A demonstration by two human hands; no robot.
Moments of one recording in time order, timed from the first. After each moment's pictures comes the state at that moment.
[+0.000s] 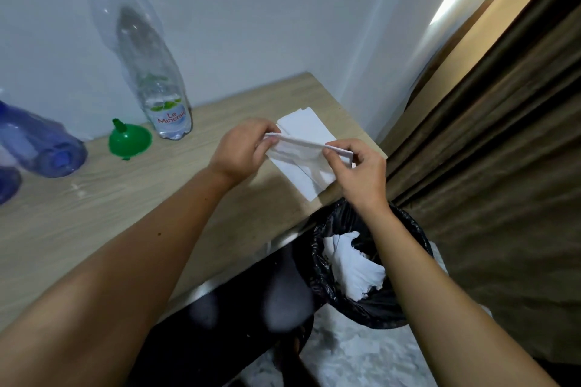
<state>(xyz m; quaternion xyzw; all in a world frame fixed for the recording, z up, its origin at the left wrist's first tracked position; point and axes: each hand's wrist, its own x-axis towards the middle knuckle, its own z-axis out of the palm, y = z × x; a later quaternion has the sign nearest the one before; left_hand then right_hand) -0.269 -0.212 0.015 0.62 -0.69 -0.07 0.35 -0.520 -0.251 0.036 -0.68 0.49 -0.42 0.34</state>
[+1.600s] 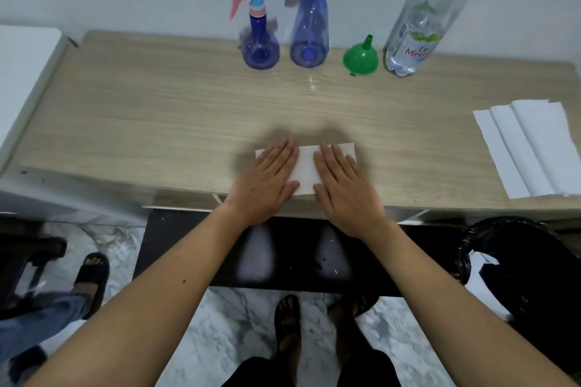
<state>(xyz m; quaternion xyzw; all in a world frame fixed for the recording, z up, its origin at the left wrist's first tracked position) -0.174 0.169 -0.078 0.82 -0.56 -0.05 0.09 -0.324 -0.017 -0.082 -0.99 0.07 -0.02 0.07</state>
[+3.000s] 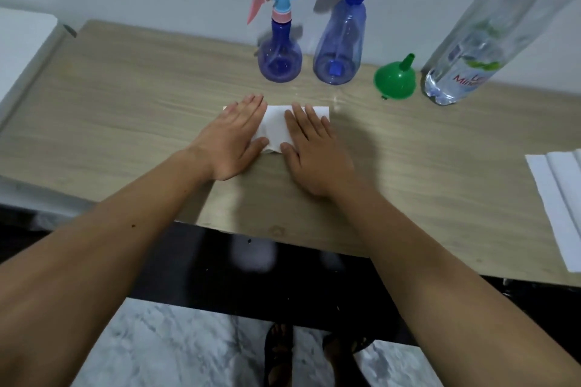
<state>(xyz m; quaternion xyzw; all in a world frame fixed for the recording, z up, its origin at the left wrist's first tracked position) -0.019 0.164 -0.060 0.87 -0.49 -0.09 0.07 -0.153 -0.024 -0.060 -0.98 0.05 0.05 0.16</state>
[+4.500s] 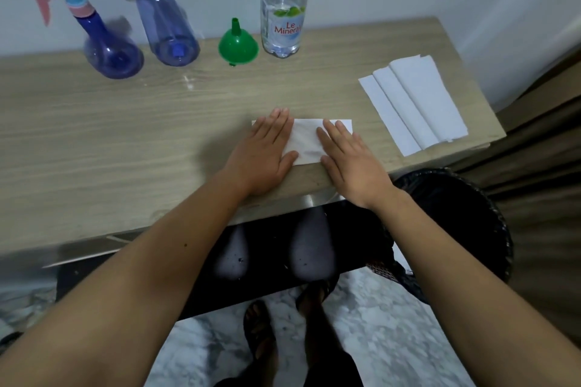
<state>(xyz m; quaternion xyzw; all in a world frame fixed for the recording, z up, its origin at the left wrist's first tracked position) -0.226 -0.029 -0.079 0.76 -0.64 -0.09 0.09 -0.434 -0.166 -0.060 -0.96 0.22 0.01 0.15</state>
